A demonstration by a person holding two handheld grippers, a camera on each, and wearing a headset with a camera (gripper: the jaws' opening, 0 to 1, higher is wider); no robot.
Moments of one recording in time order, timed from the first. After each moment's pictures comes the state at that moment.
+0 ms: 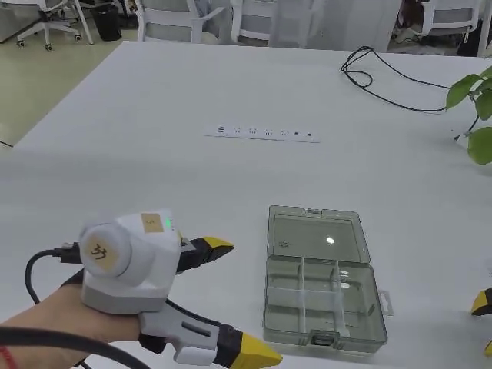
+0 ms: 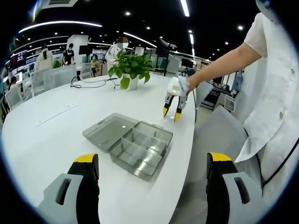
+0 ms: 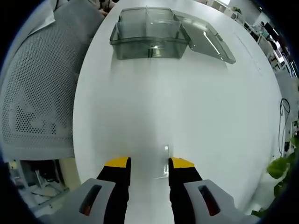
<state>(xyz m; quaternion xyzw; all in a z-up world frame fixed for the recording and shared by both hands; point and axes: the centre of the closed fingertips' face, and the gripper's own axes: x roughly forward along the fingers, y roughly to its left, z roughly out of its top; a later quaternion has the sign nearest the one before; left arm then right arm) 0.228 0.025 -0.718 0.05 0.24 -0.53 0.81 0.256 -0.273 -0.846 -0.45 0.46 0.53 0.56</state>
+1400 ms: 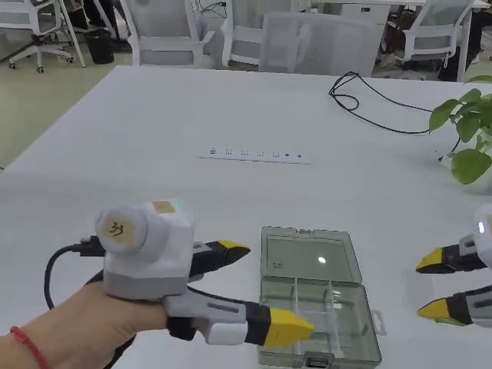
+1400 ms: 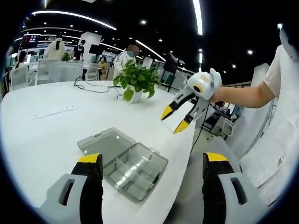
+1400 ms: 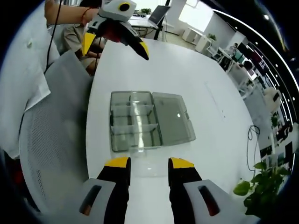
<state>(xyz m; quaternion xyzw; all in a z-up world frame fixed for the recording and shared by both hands) 0.257 -0.008 -0.676 -0.06 0.24 -0.52 0.82 0.272 -0.139 -0.707 -0.40 0.30 0.51 0.70</state>
